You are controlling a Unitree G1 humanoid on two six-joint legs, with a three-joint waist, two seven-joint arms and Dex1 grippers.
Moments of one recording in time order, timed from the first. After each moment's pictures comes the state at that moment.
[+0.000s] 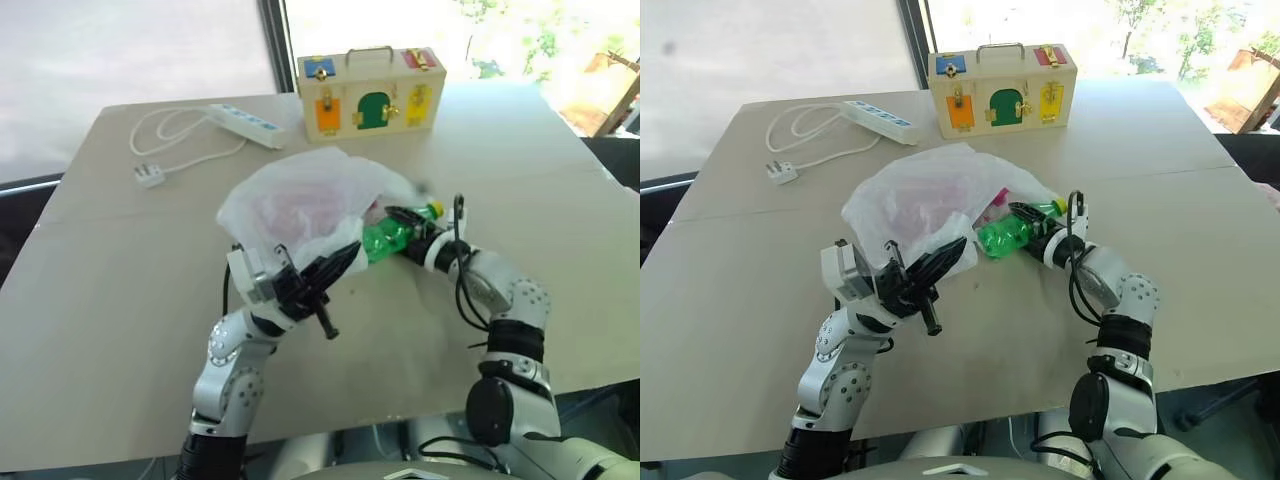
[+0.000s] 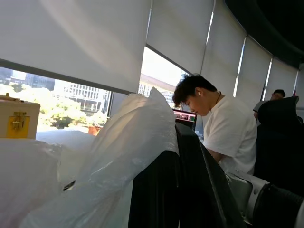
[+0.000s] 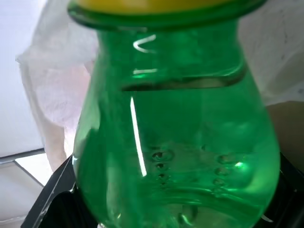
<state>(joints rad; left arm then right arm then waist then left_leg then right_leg) 0.00 0.17 -0.06 -0.35 -0.63 -0.03 -0.89 -0.56 0.06 -0.53 0.27 1.50 1.11 -0.40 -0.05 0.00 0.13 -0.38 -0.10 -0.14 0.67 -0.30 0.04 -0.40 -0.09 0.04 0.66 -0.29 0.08</state>
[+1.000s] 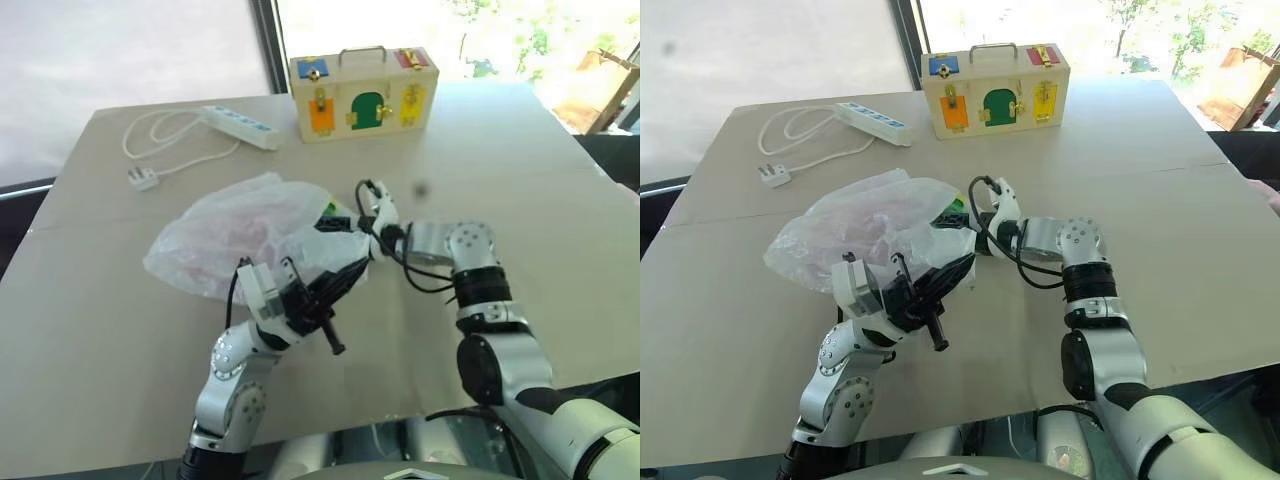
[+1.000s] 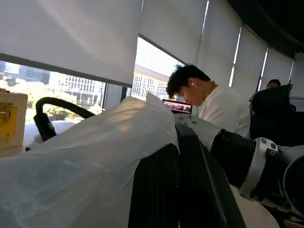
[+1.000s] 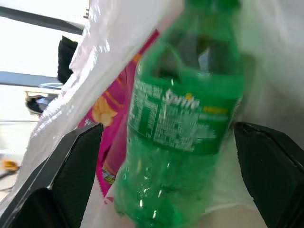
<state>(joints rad) 0.06 0.20 -0.12 -0.36 -0.58 -0.08 -0.89 -0.89 -0.04 -0.13 0.45 0.96 1.15 0.06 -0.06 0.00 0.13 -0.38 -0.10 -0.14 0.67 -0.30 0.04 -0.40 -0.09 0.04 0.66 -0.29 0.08</state>
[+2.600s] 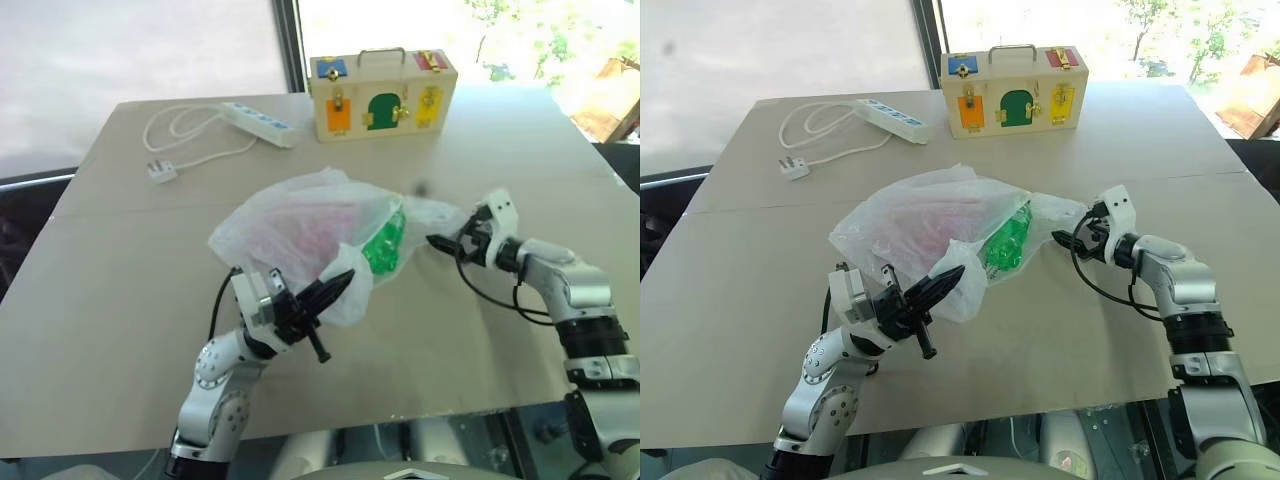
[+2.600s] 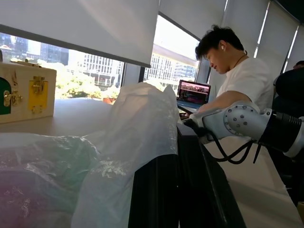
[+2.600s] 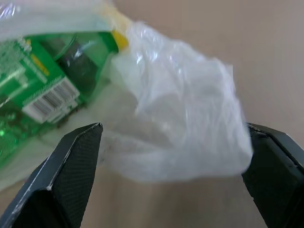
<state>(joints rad) 0.10 0.27 -0.09 -0.33 -0.58 -0.08 -0.90 -0.58 -0.48 -0.01 0.28 0.37 0.57 0.65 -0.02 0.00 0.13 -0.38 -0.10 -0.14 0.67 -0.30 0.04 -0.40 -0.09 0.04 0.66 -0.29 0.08</state>
